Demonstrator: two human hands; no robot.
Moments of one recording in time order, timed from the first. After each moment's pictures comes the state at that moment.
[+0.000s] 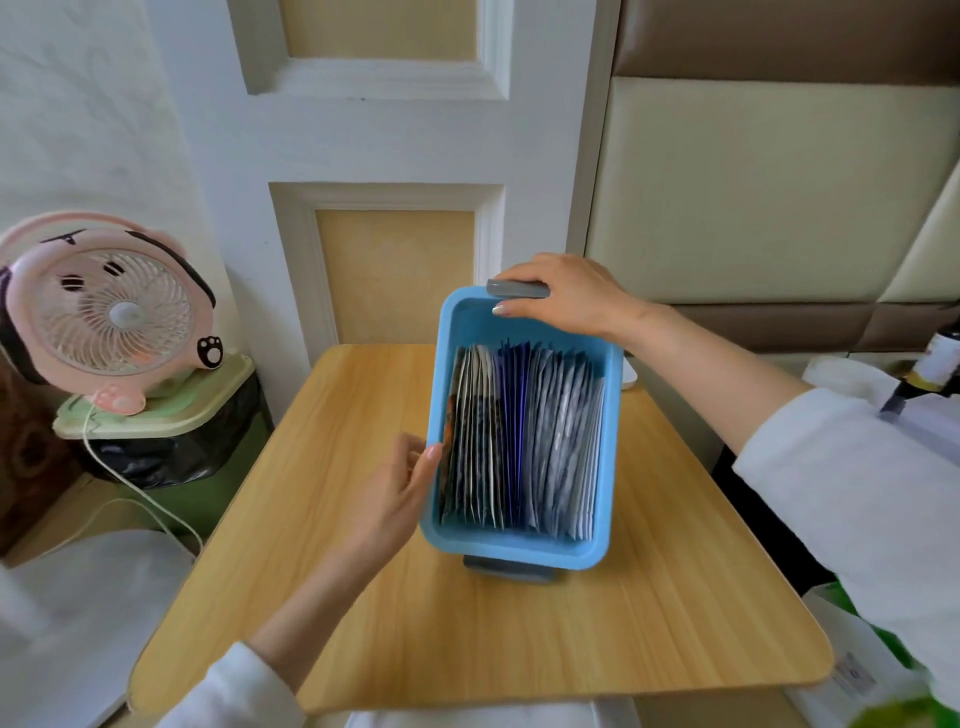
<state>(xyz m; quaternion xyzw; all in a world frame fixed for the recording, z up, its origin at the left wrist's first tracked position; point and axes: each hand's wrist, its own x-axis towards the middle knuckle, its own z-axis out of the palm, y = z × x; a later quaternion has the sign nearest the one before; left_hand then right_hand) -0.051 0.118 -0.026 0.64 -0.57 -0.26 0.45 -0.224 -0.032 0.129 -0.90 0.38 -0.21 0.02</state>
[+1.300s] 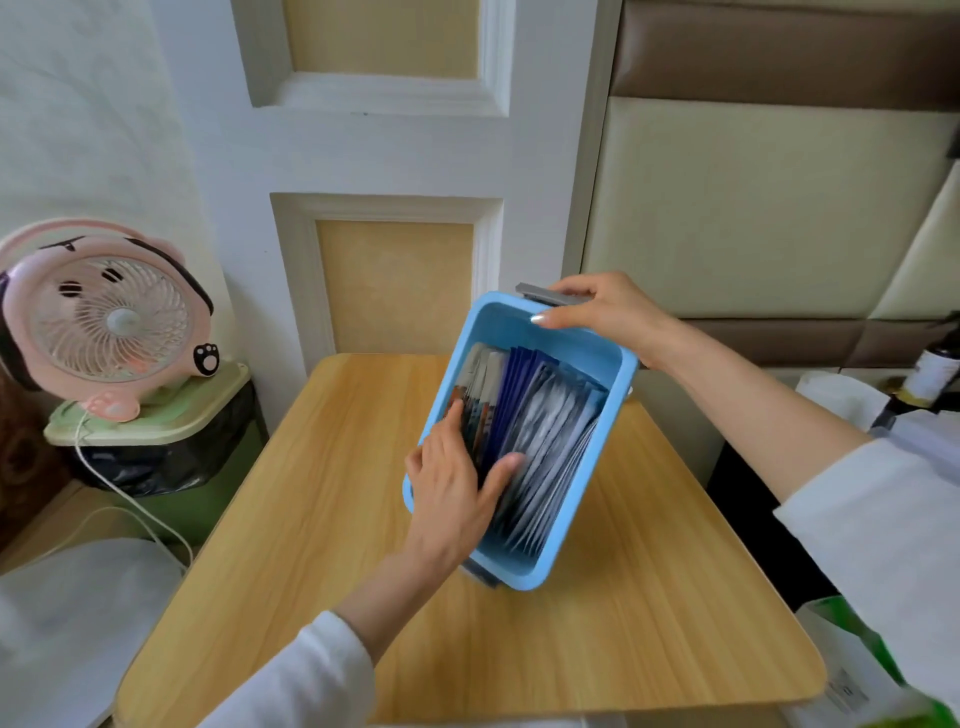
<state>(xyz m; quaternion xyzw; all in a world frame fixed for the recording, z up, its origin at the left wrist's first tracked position) -0.101 0.082 -0.037 0.64 -0.63 -0.01 0.44 -0.255 -0.016 0.131 -0.79 0.44 -0.31 0.29</state>
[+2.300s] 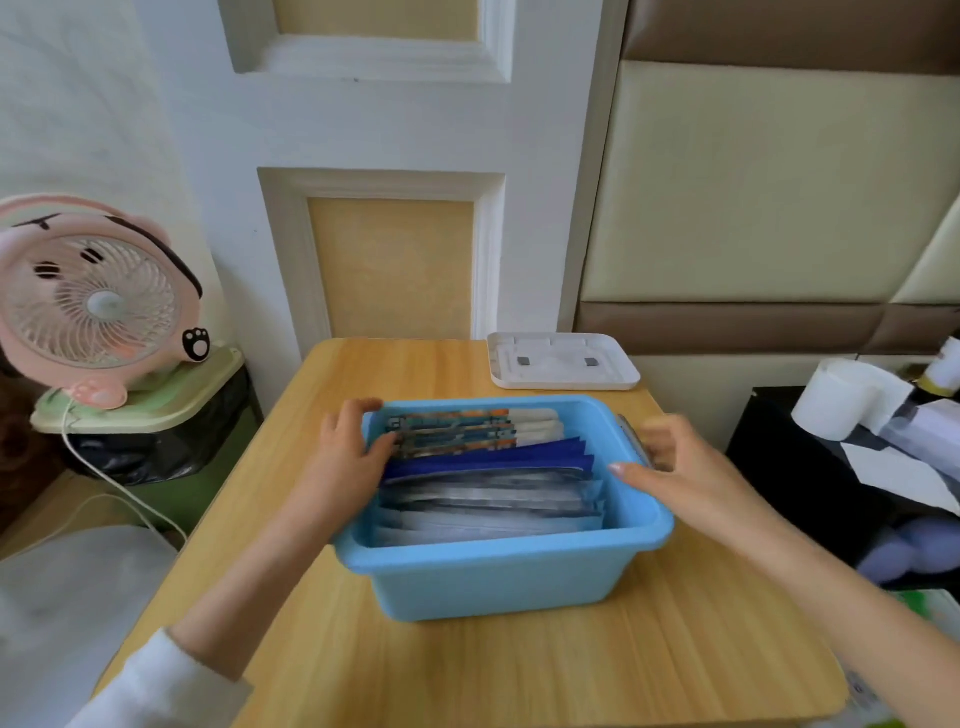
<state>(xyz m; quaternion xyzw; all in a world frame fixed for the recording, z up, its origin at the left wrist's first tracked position) -0.026 0.100 0.003 0.74 -0.54 -0.12 0.39 -0.326 0.042 0.007 -0.72 0.58 -0.27 0.28</state>
